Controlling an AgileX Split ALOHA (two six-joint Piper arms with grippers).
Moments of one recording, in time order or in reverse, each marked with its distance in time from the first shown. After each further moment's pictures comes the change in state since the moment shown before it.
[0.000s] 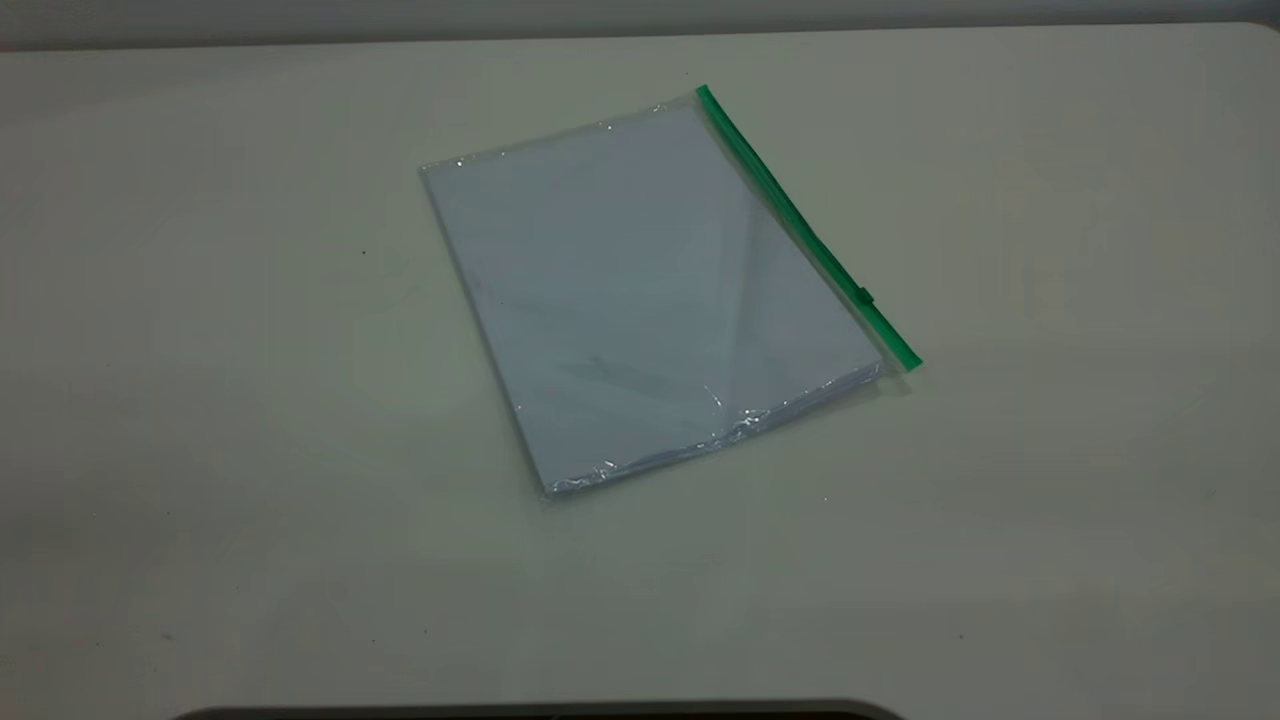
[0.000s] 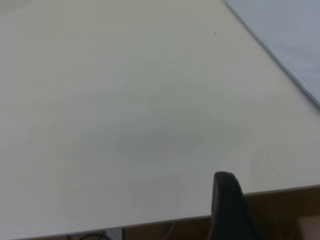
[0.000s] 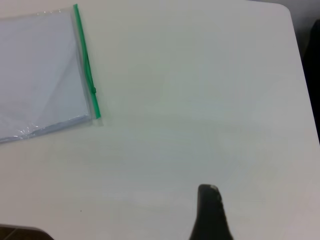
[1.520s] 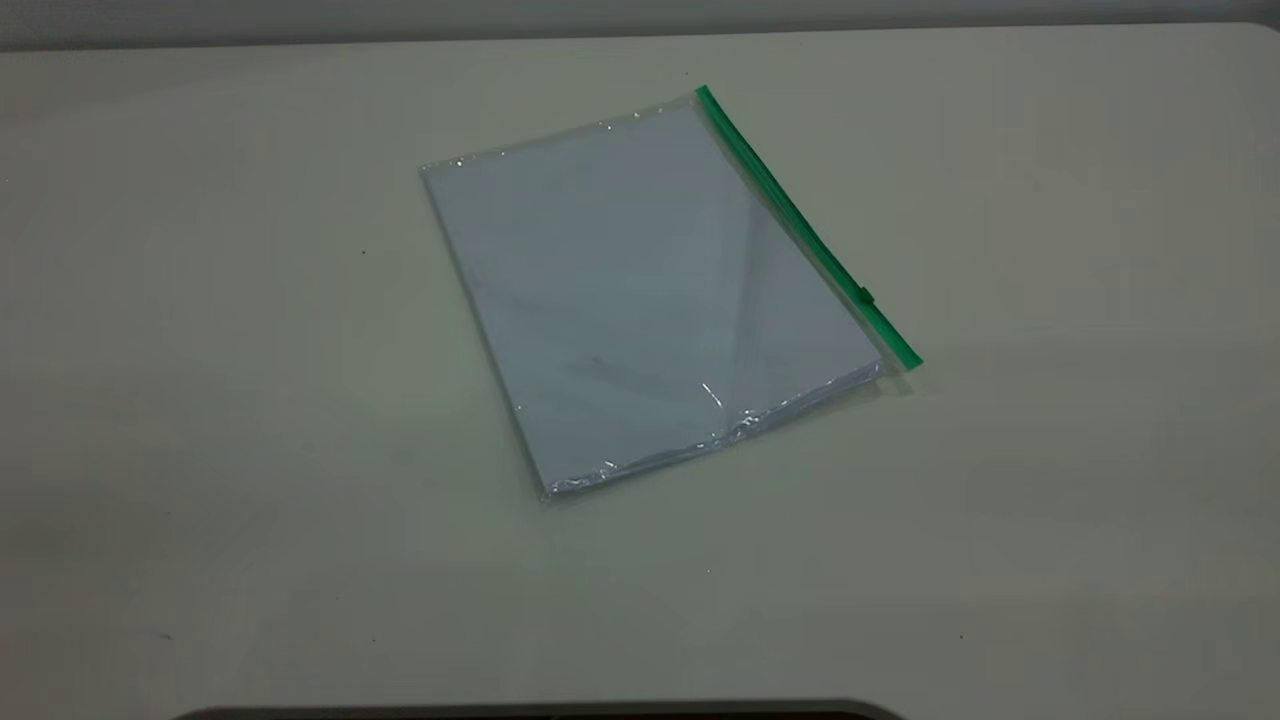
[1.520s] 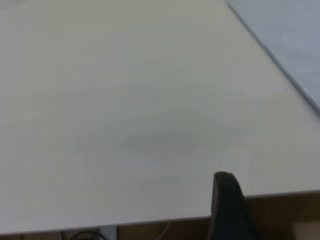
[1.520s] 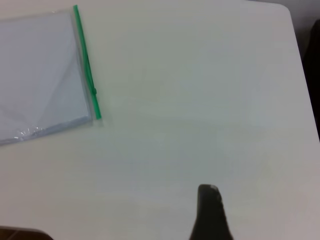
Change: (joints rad) left arm 0.000 0.004 -0.001 0.014 -0.004 -0.053; right arm 0.000 0.000 -0.001 0.000 -0.004 0.012
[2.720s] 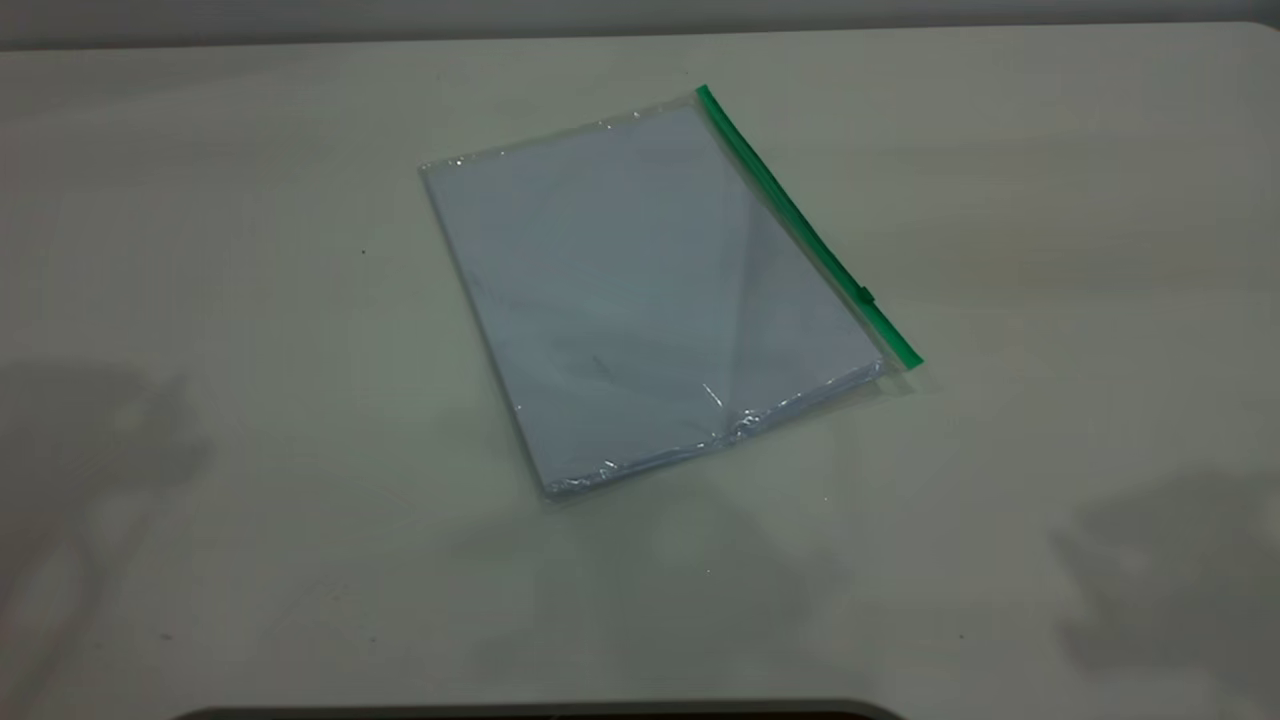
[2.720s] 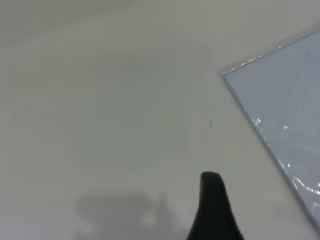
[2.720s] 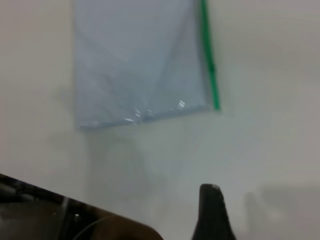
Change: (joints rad) left arm 0.000 1.280 -0.430 -0.196 -0.669 0.182; right arm 0.000 1.071 -0.138 0.581 -0.460 -0.486
